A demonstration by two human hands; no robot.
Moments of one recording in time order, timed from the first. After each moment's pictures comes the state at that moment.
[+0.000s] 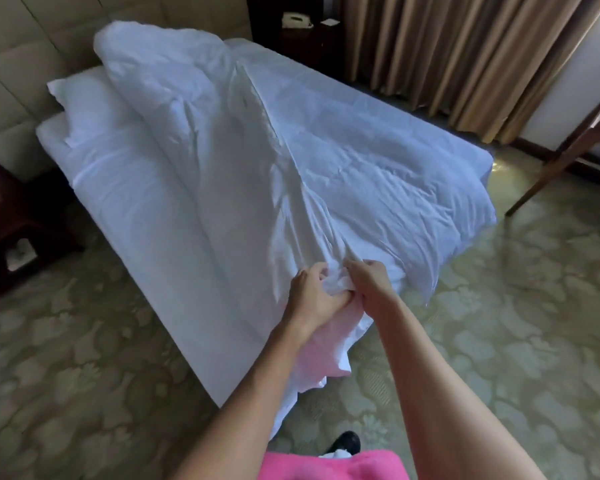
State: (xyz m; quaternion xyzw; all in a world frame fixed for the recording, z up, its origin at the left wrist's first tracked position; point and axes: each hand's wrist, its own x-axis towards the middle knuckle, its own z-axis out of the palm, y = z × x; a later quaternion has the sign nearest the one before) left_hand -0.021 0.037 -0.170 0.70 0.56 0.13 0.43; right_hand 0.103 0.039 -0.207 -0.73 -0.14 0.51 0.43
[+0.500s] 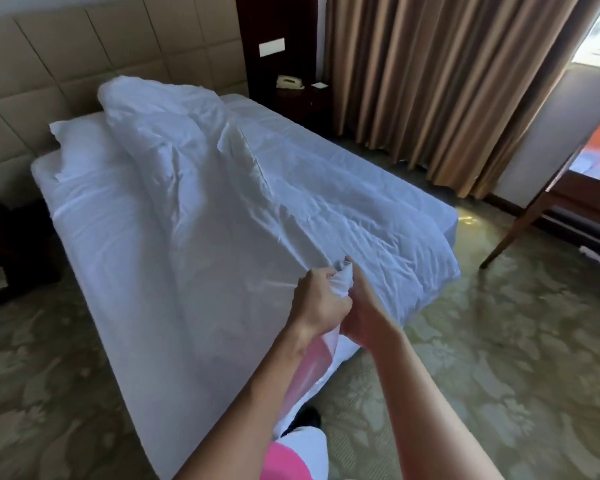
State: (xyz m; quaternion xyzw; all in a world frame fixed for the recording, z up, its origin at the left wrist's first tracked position) left_hand 0.131 0.050 -0.131 0.67 0.53 0.25 0.45; right_hand 0.229 0.034 -0.161 -0.54 -0.10 0.66 0.52
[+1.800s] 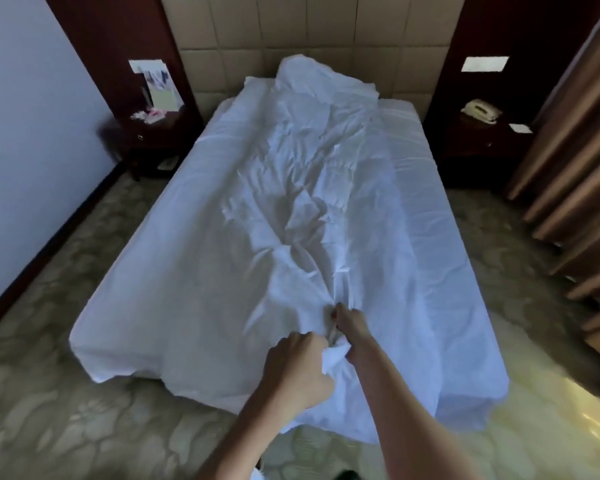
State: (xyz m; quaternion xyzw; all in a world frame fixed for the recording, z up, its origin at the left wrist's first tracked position) left_hand 0.602 0.174 -0.101 0.54 0.81 0.09 0.22; right_hand 0.648 0.304 -0.204 -0.60 -0.39 0.67 0.20
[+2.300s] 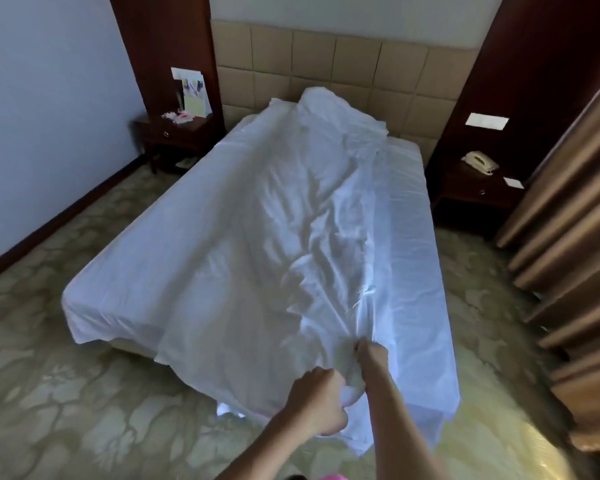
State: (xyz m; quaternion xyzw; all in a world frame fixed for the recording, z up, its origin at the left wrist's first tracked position) left_hand 0.749 0.146 -0.166 0.51 0.80 0.12 0.29; right_hand 0.805 0.292 -0.250 -0.66 -0.43 0.59 0.15
